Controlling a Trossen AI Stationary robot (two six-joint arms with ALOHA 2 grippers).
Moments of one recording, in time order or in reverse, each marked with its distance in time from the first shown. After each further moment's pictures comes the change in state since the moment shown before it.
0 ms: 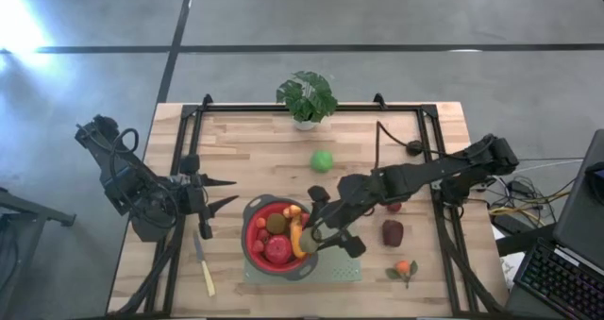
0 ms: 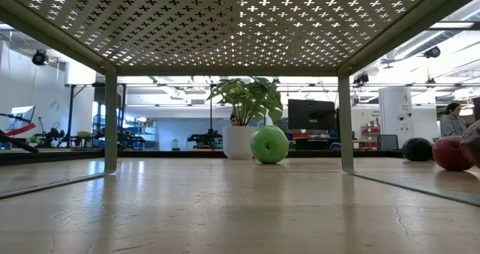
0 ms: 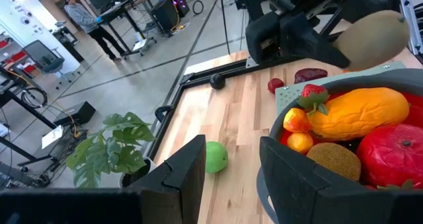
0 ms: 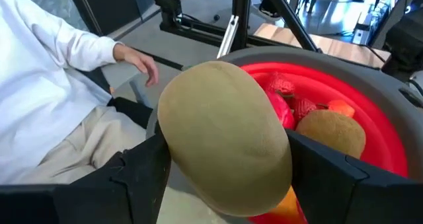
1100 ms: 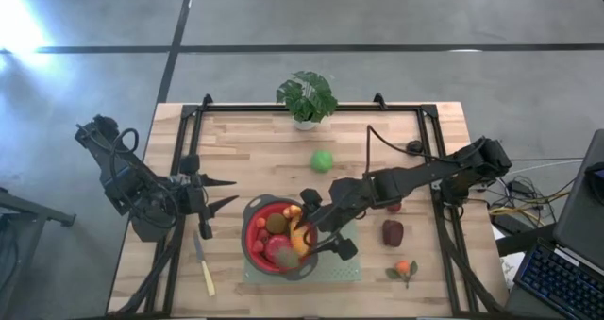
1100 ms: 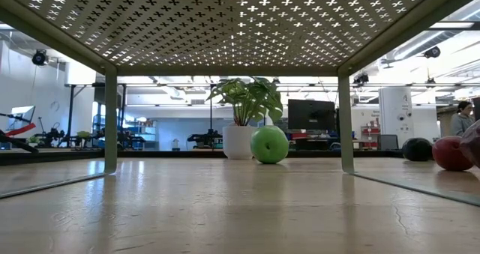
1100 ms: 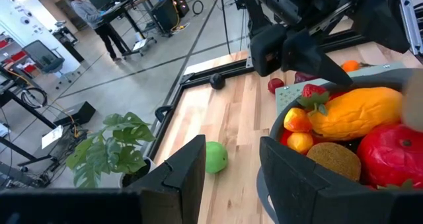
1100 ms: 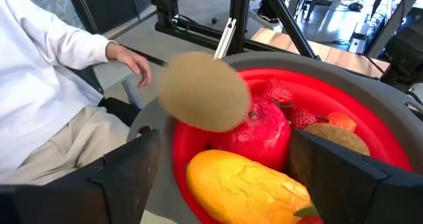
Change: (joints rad) left arm 0.000 0.000 0.000 0.000 0.000 0.000; right arm -0.001 0.065 0.018 0.060 0.006 -0.039
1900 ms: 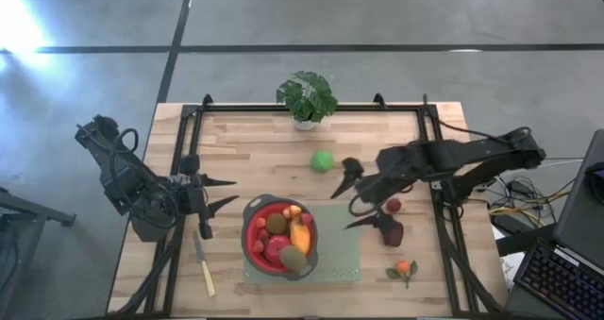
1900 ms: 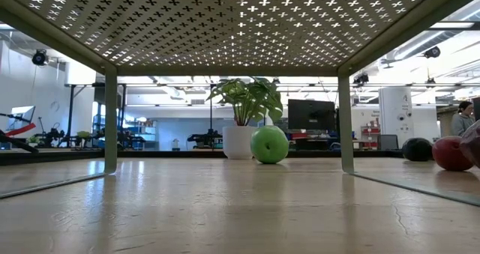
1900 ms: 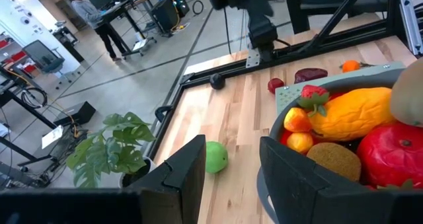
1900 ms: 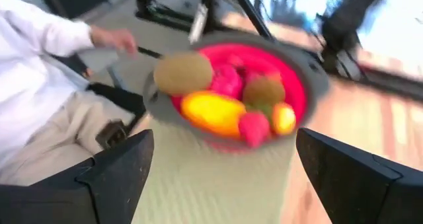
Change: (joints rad) left arm 0.000 0.000 0.000 0.000 0.000 0.000; right arm -0.042 -0.331 0.000 -0.405 0.092 -0.005
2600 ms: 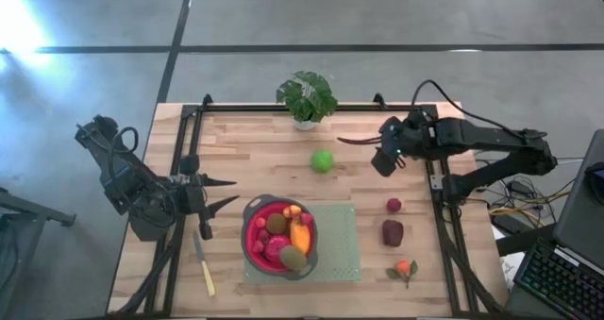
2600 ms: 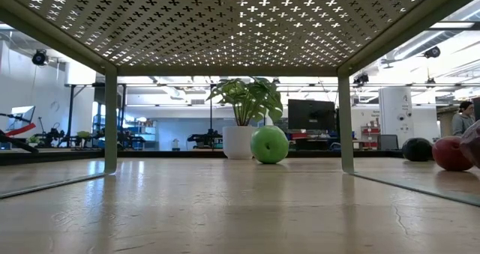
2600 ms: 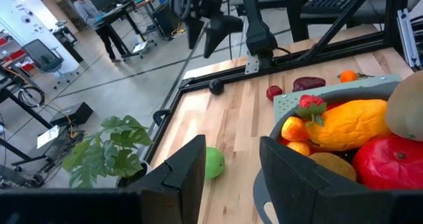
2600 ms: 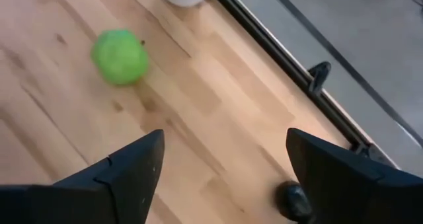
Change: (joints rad) left arm 0.000 0.000 0.000 0.039 -0.005 0.002; right arm -0.268 -0.122 -0.085 -0.657 0.725 0.635
